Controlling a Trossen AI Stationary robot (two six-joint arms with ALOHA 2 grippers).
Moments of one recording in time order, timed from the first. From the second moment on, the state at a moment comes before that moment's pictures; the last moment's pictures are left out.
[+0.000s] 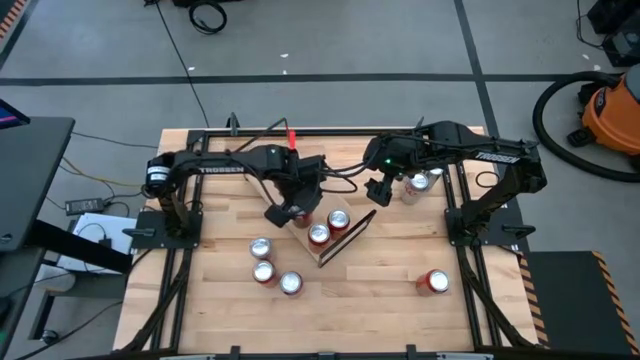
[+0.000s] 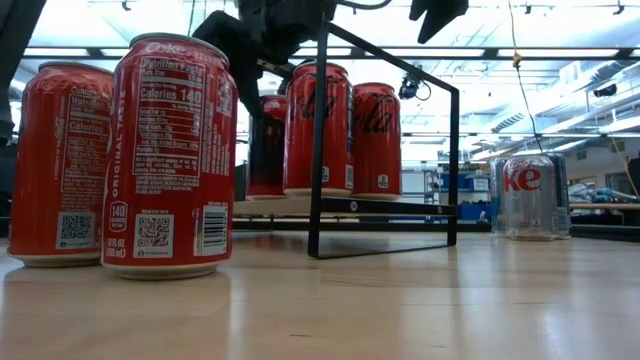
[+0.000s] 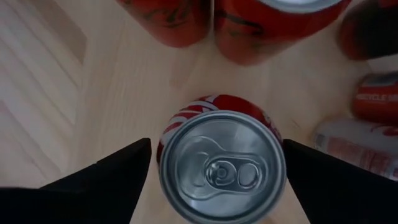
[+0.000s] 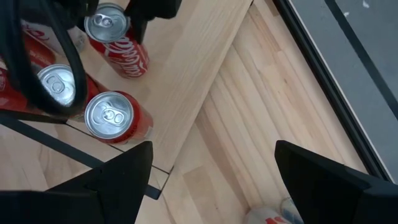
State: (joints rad) left arm 0.12 1.80 1.63 -1.13 0.13 0.77; right arm -0.02 1.51 1.78 -1.35 0.24 0.34
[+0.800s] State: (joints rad) left arm 0.11 1.79 1.63 -1.27 0.04 0.12; right arm -0.01 1.51 1.78 -1.33 0.24 0.35
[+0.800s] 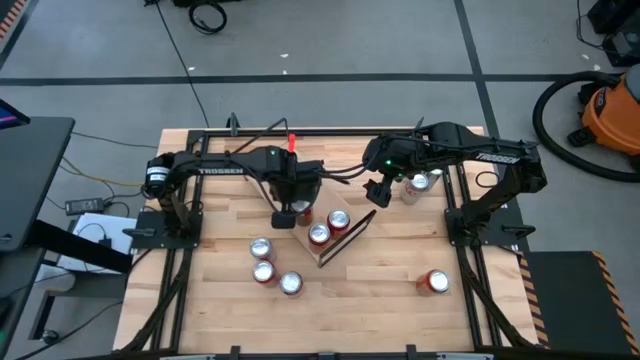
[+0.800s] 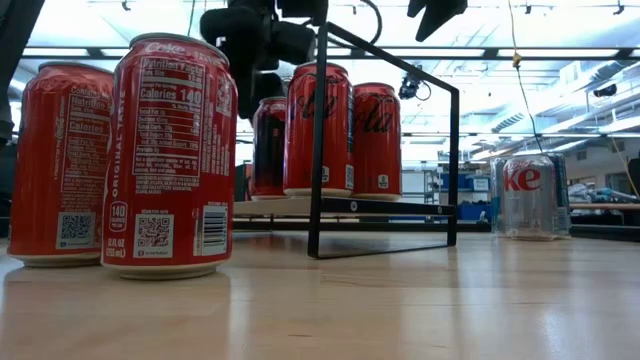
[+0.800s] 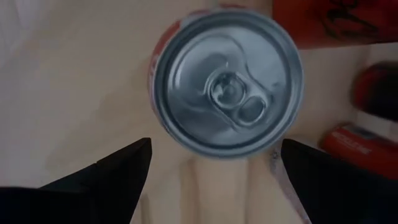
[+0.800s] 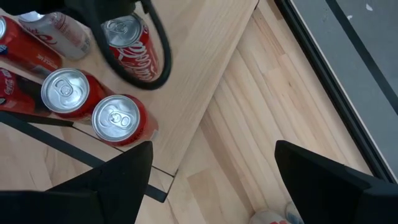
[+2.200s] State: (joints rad) left arm 0.06 1.79 1.63 -1.09 -0.05 -0.77; right arm -0.01 1.51 1.78 -1.29 0.25 0.36
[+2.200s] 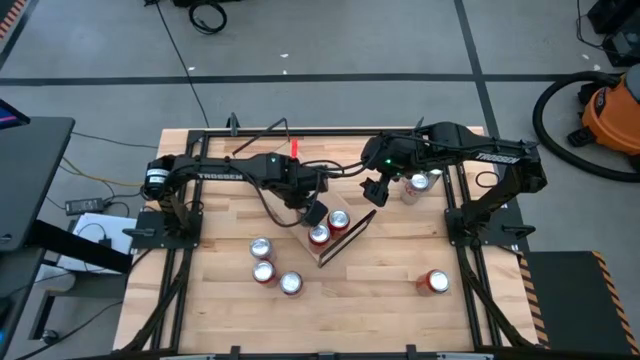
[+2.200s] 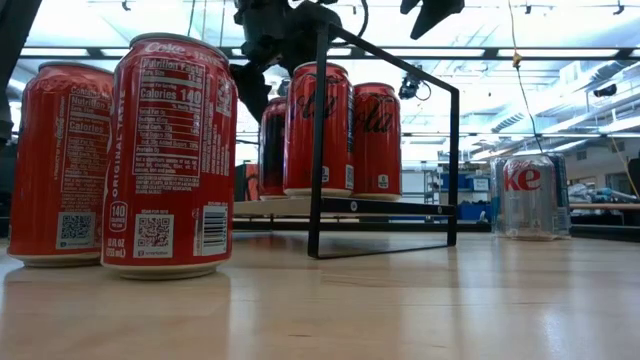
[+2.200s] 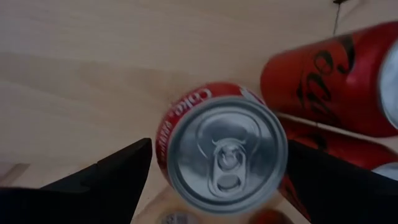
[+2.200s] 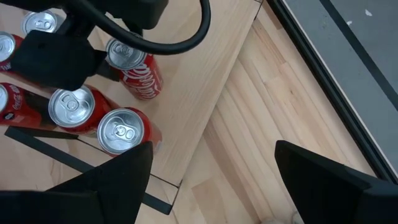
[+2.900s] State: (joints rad) left arm 0.07 1.84 1.63 -1.08 0.01 -0.52; right arm -0.01 1.51 1.78 -1.29 0.26 0.37
